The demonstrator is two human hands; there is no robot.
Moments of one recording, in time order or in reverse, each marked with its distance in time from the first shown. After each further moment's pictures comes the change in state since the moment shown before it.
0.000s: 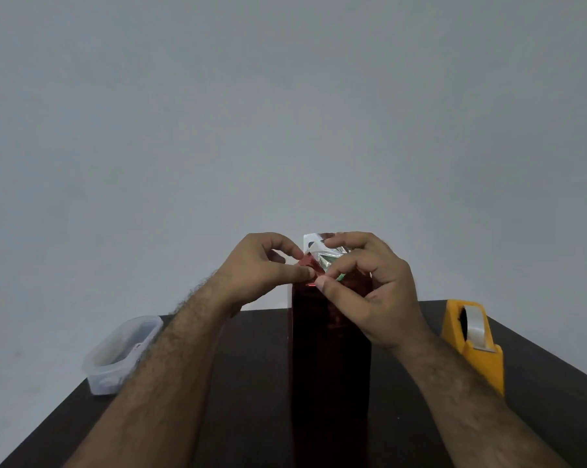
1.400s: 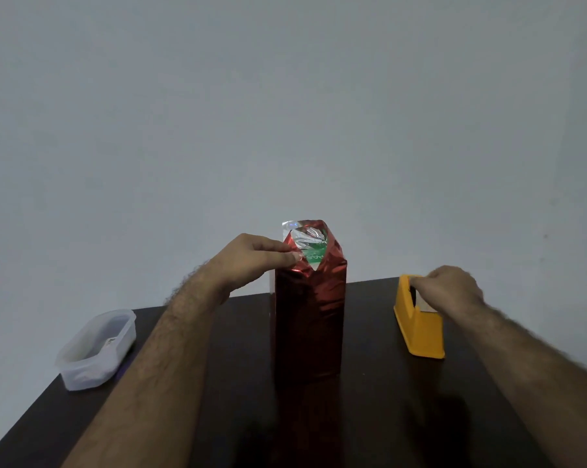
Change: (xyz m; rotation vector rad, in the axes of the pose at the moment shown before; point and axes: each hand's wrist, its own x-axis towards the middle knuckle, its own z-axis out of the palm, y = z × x) left_hand -0.001 0.002 0.008 -0.098 -0.234 -0.088; right_hand -0.036 0.056 -0.135 -0.857 0.087 1.152
